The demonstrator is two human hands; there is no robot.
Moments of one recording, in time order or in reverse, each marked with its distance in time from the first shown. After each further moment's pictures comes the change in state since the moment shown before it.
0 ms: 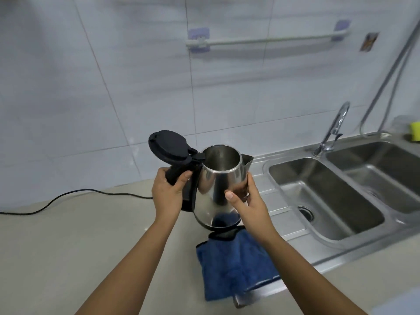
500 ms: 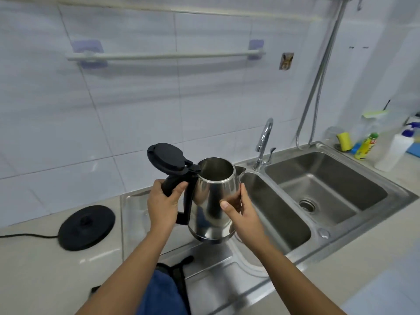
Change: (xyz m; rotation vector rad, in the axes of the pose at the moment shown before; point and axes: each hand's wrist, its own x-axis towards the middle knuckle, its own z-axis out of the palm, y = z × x) left_hand -0.040 0.052 0.227 -0.033 -0.134 -0.023; right_hand 0.044 0.037 -0.219 0.002 0.107 0.052
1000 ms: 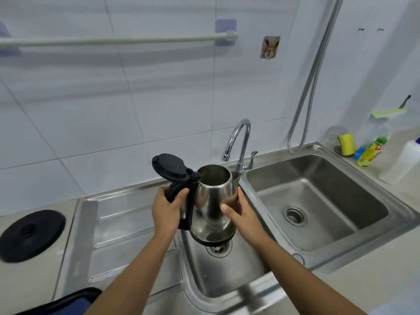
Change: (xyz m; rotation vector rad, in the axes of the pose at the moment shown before) left_hand 0.002 -0.009 0.180 0.043 0.050 -0.144; right_hand 0.102 0.056 -0.160 -0.121 -0.136 0.174
